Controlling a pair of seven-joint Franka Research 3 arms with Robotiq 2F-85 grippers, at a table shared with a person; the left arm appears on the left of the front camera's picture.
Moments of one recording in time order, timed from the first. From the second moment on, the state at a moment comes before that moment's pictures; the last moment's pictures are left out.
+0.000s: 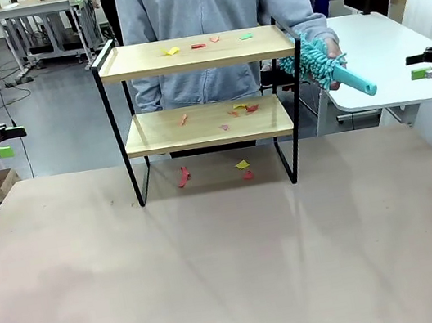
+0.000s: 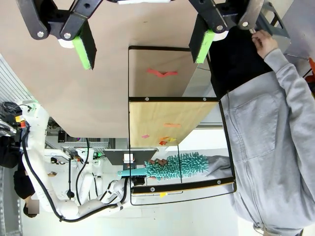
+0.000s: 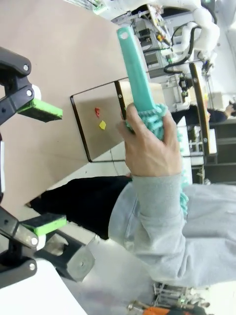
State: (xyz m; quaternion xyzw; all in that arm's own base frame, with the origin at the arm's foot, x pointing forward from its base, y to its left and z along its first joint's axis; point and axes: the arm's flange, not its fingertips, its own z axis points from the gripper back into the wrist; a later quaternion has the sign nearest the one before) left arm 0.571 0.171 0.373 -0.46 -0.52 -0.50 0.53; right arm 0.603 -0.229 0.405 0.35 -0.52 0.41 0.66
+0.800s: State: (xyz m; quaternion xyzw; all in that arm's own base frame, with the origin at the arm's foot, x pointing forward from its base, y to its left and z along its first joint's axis) left arm 0.572 0.170 0.373 -0.46 -0.52 -0.50 0.53; right arm 0.574 -0.119 0.635 0.13 -0.36 0.36 0.85
